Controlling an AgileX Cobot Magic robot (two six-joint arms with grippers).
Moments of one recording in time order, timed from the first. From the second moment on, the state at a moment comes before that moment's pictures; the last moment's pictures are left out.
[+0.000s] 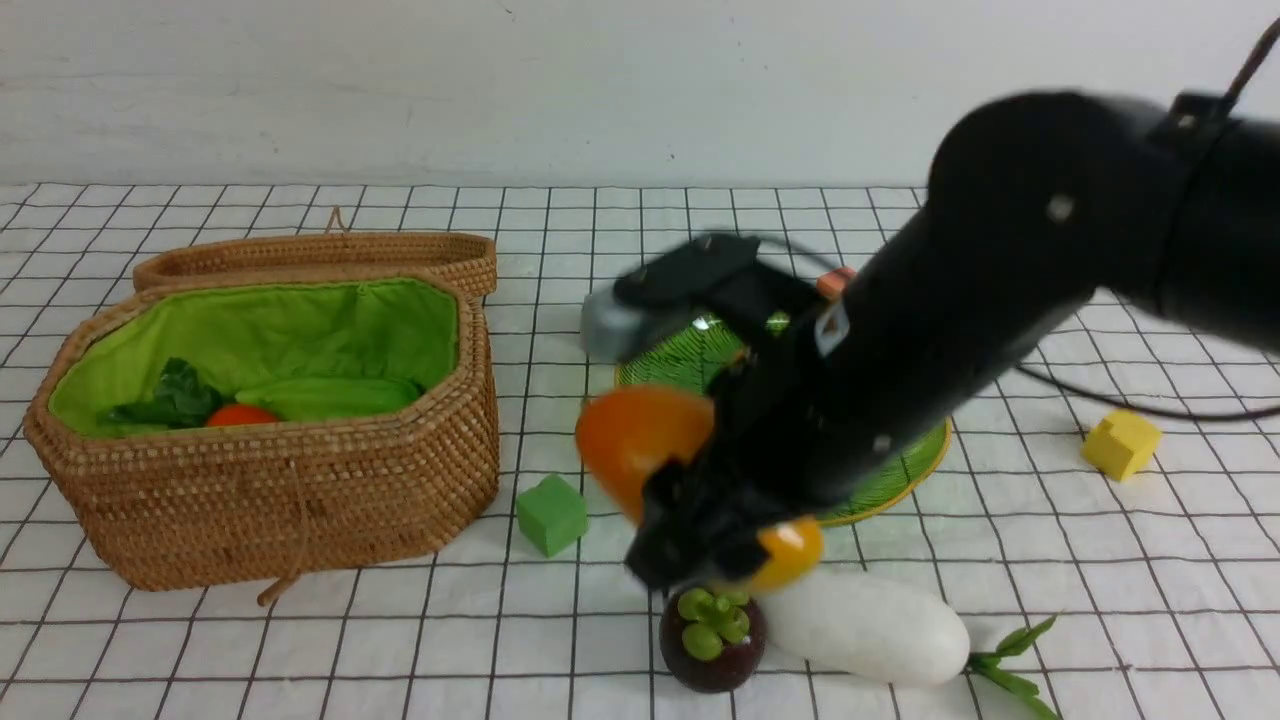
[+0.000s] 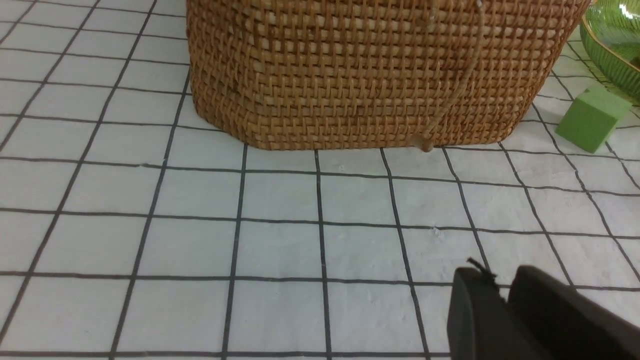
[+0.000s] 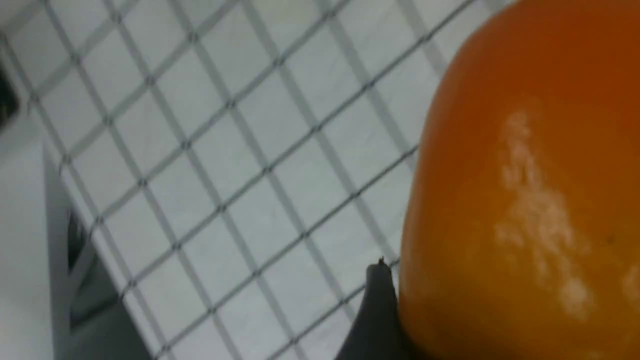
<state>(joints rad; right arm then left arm) 0.66 1.62 -1.42 0.40 0.95 -0.34 -0.03 -0.01 0.03 -0.14 0.39 0.00</state>
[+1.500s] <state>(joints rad) 0.62 1.90 -1.49 0.30 0.98 -0.18 -0.03 -0.01 0.03 -0.14 0.39 0.00</state>
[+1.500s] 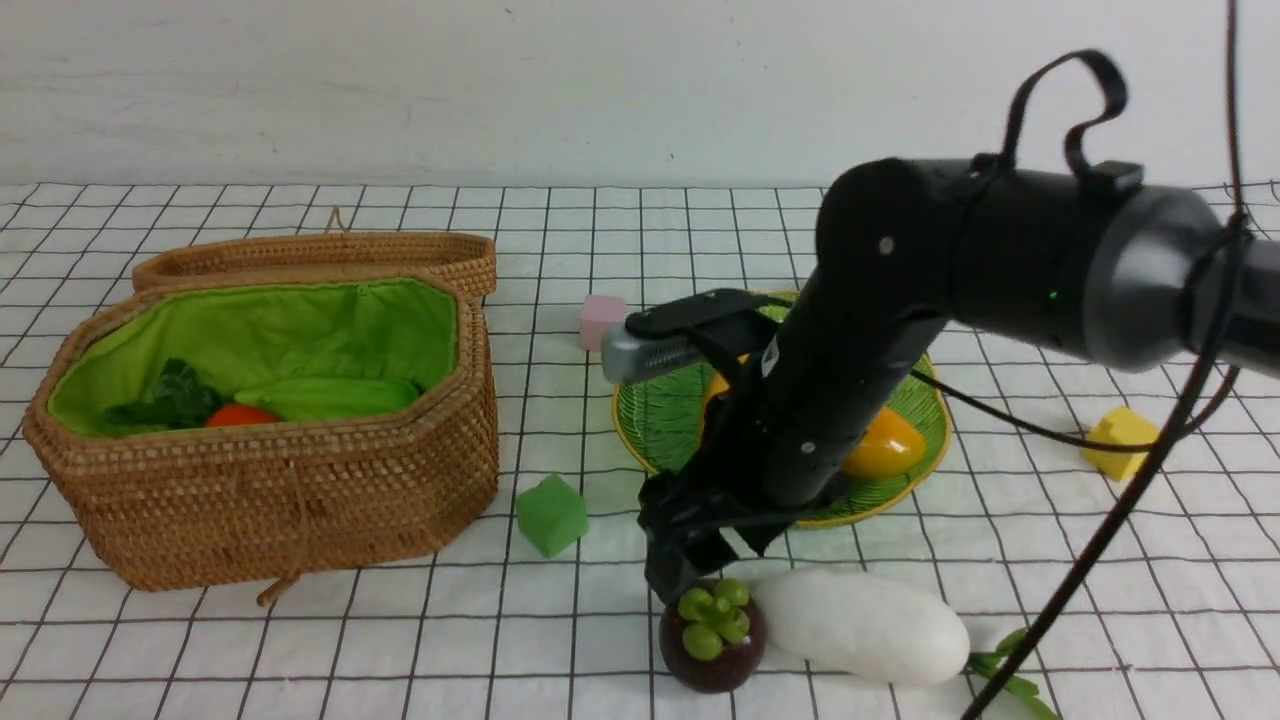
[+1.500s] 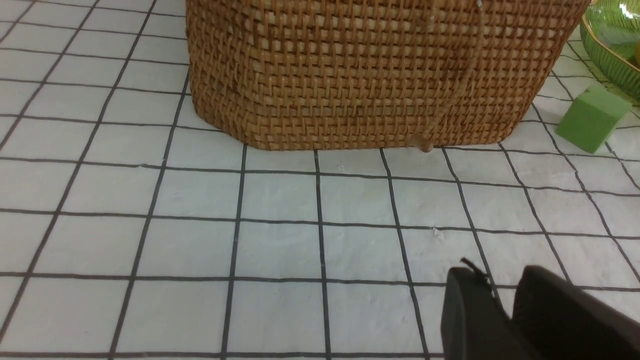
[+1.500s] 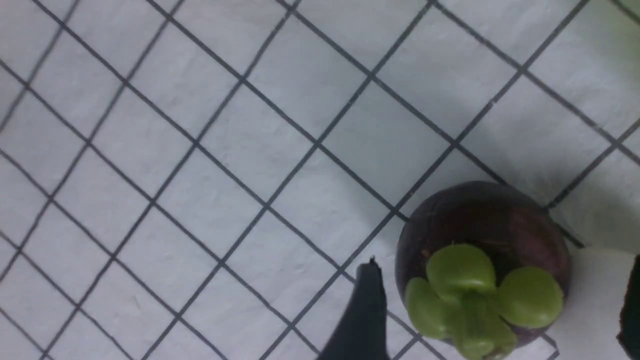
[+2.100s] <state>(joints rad) 0.64 2.02 -1.50 0.34 1.00 -0.14 -0.03 -0.01 0.03 -0.14 0.39 0.00</state>
